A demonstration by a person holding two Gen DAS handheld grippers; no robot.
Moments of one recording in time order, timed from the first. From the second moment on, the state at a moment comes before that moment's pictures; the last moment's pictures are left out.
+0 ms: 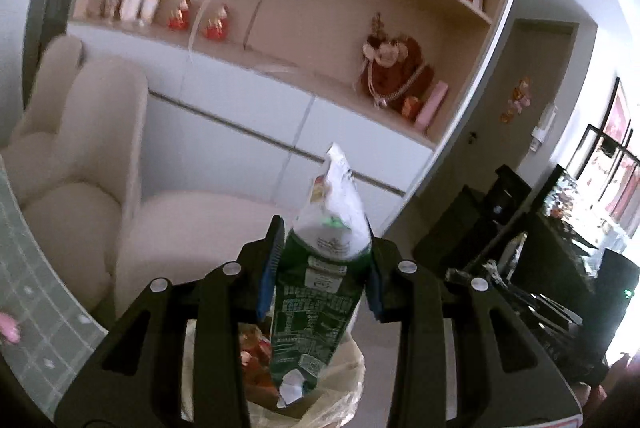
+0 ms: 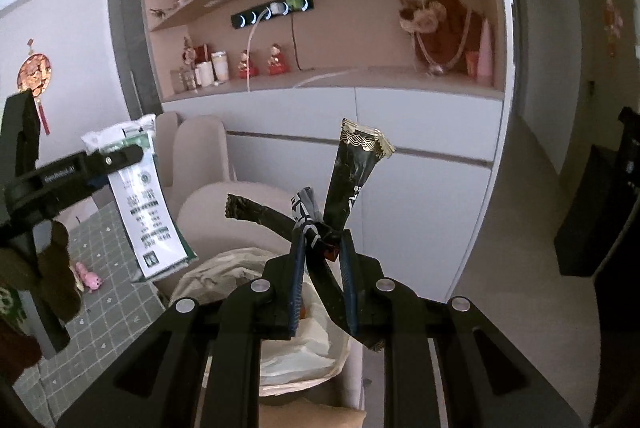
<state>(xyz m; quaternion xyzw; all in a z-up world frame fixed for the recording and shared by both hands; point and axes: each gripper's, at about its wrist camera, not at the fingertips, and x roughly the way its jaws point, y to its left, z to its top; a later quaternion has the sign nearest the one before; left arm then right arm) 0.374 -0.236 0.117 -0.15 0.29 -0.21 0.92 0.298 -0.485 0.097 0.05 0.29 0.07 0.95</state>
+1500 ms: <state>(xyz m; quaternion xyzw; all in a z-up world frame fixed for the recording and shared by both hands) 0.186 0.008 0.029 -0.18 0.42 0.01 0.89 0.295 -0.328 0.013 0.06 0.41 0.17 0.89</state>
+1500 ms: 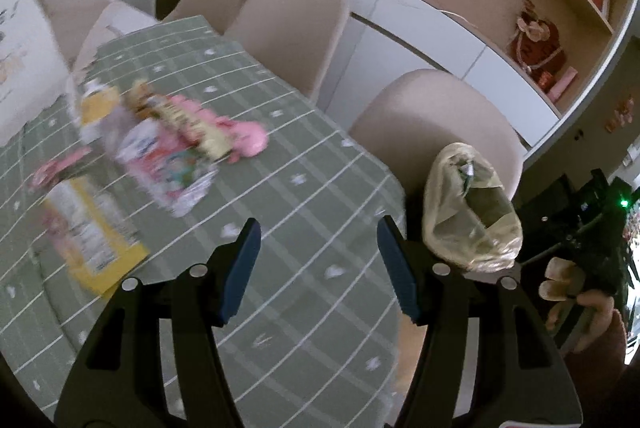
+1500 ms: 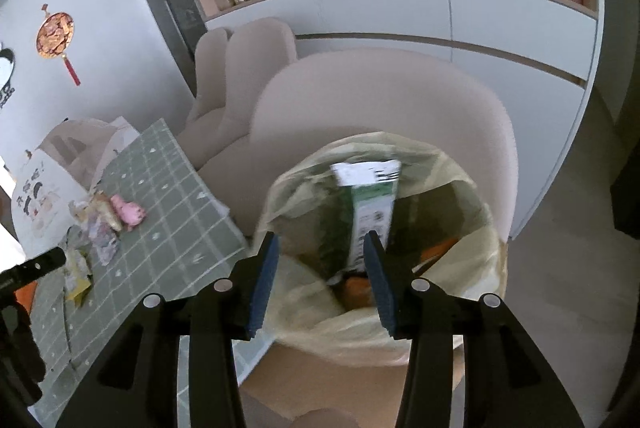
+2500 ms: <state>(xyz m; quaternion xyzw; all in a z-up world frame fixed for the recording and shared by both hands) 0.027 0.245 0.003 -0.23 0.40 0.11 0.88 0.146 -0.037 -0.013 -0.03 0.46 0.32 0.83</state>
